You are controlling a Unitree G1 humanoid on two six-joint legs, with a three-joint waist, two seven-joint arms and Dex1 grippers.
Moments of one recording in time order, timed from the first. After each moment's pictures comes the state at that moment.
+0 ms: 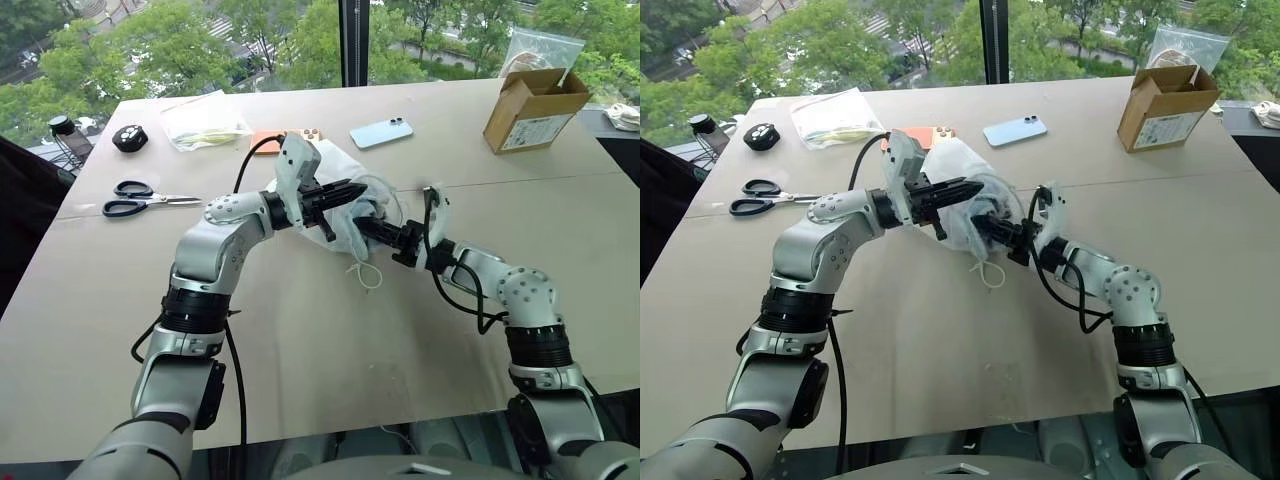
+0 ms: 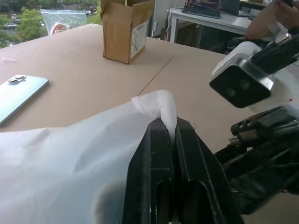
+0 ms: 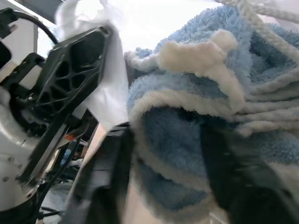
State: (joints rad) left arm -0.68 0.43 -0.05 0.03 -0.44 0.55 -0.88; right arm -0.52 -0.19 -0.03 -0.01 1.16 0.96 0.12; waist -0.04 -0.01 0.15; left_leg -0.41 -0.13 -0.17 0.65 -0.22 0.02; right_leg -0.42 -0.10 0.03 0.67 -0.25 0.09
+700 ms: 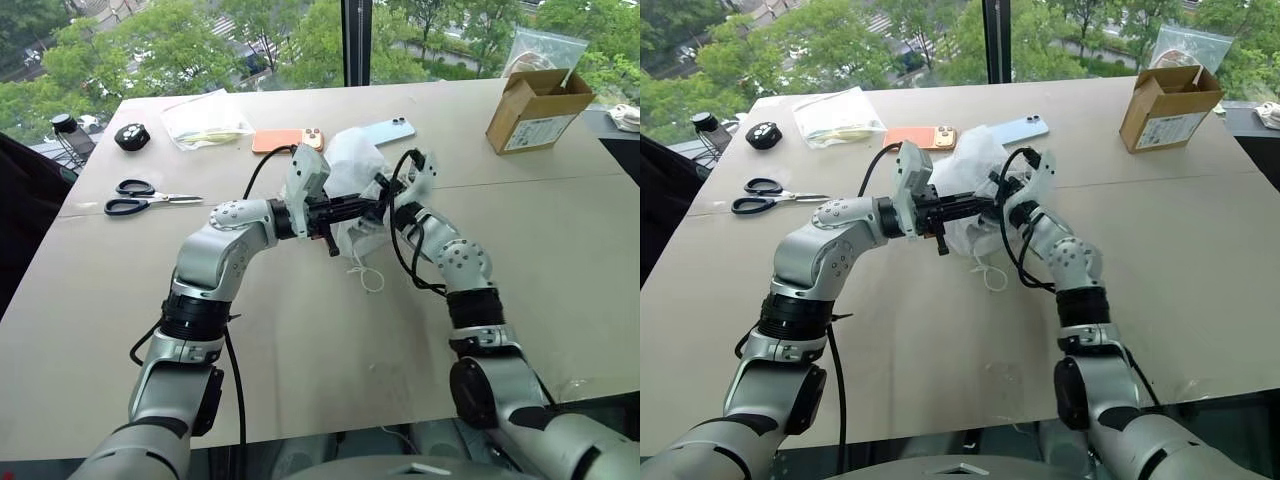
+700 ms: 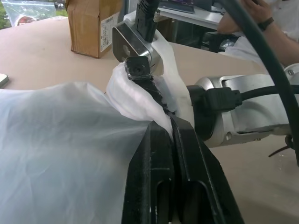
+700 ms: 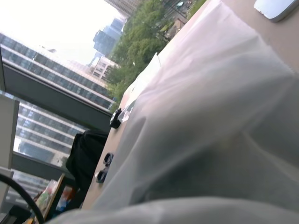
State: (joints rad) left arm -0.66 0.44 -0.08 -0.03 -0.47 0.60 -0.94; right arm -0.75 0.13 -0.18 0.34 0.82 0.55 0.11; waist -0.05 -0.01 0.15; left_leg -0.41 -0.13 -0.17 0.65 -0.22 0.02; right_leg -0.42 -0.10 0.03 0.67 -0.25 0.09
